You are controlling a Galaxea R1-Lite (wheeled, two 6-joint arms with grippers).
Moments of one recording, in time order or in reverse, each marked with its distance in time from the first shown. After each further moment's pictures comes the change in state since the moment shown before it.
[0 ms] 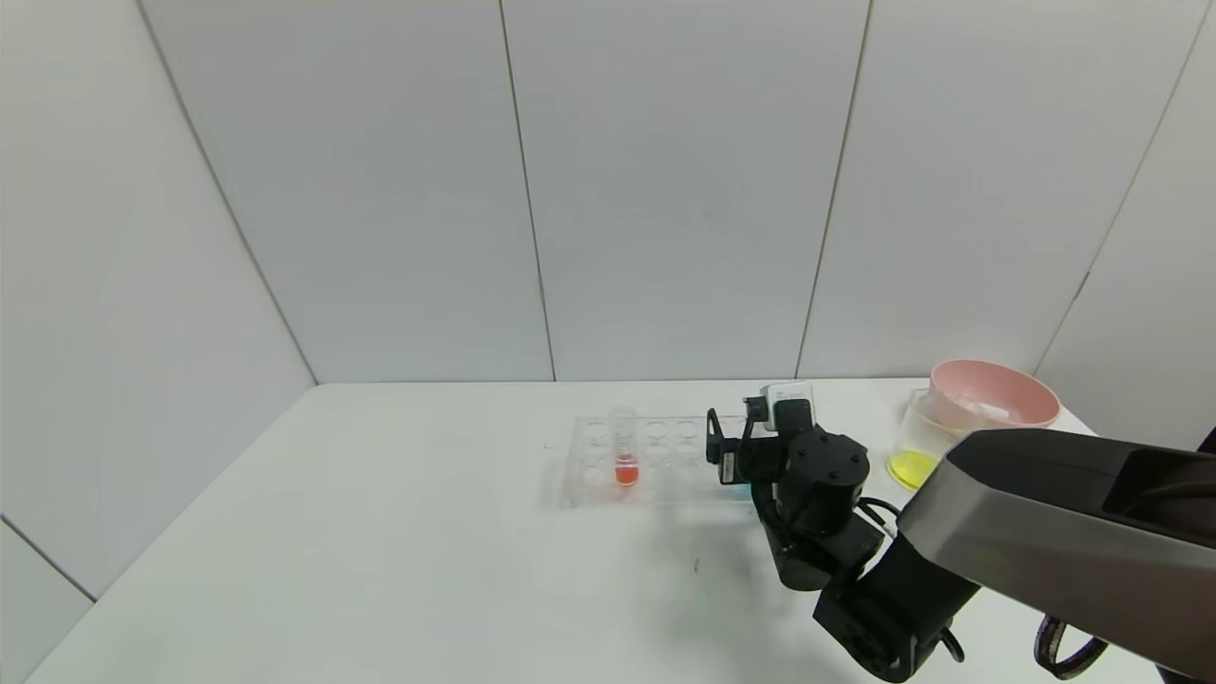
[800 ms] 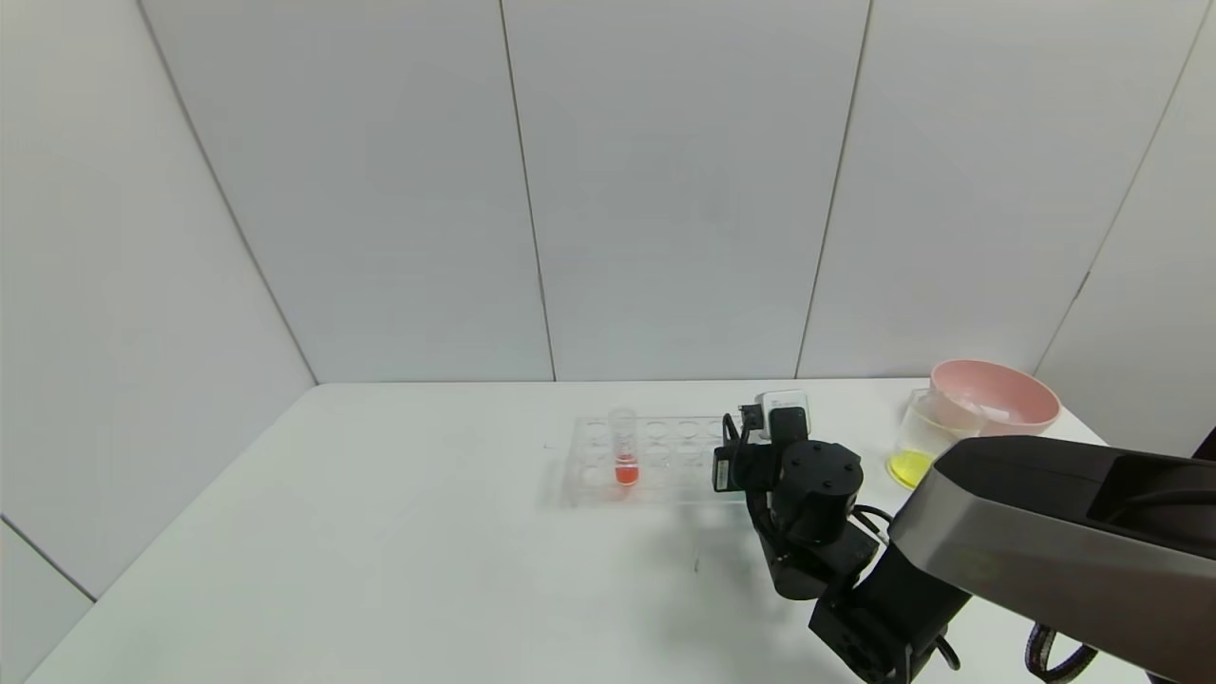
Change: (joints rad) left arm 0.000 0.000 0.000 0.000 0.000 0.000; right arm 0.013 0.014 0.006 -0.018 -0.002 0.020
